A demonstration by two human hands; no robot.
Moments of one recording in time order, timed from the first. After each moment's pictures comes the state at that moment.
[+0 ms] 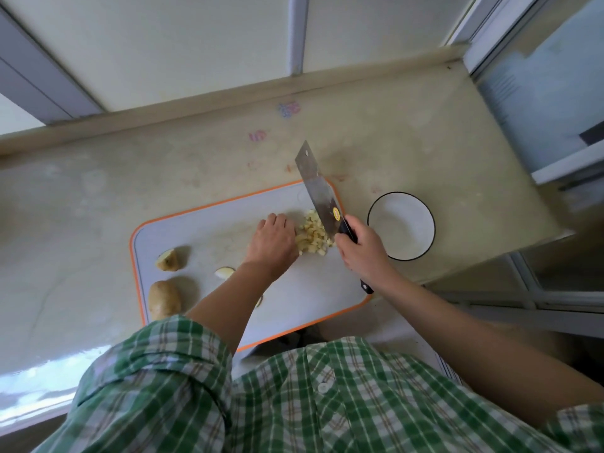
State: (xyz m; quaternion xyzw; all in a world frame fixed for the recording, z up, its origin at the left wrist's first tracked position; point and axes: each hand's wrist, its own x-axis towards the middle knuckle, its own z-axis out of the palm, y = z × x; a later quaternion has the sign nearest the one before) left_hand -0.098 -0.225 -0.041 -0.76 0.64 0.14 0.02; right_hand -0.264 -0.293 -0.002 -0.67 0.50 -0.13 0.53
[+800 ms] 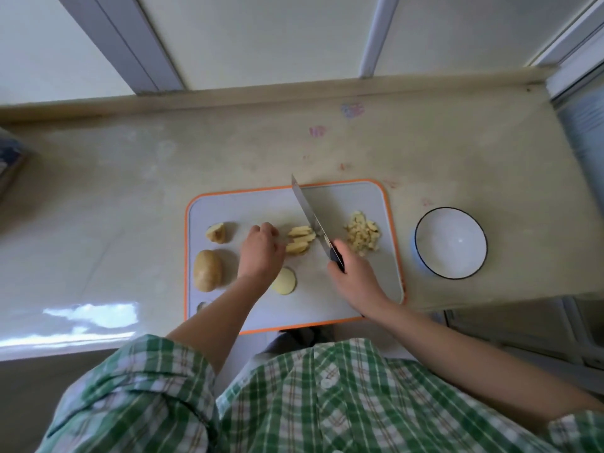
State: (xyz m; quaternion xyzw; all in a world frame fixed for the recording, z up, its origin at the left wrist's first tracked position) left_hand -0.065 -0.147 -0.033 -0.90 0.28 0.25 -0.20; right_hand -0.227 -0.235 -0.019 -0.79 0.40 0.00 0.47
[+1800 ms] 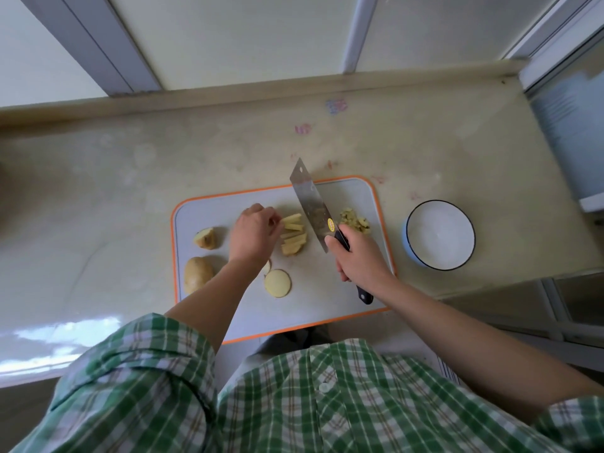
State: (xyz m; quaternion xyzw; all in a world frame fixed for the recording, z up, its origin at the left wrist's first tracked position) left_hand -0.037 -0.168 -0.036 -0.86 0.42 0.19 -0.21; right_hand -0.218 -0.258 0.005 -0.77 0.44 0.00 0.47
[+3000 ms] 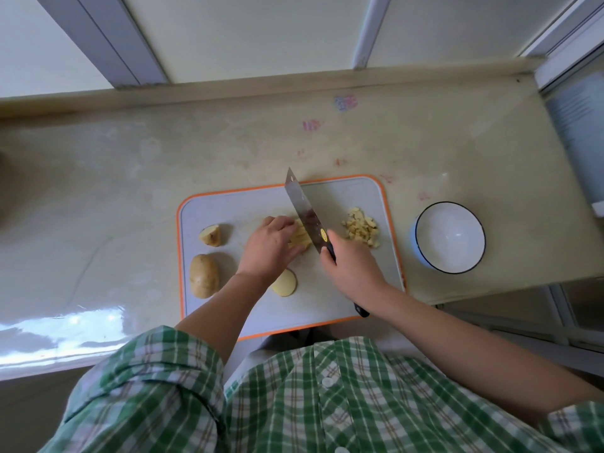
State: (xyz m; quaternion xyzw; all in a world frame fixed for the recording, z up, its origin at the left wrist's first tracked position) left_hand -0.050 -0.152 -0.058 -0.79 0.56 0.16 -0.19; right_hand -0.203 -0.241 0.004 -0.88 0.36 0.05 0.30
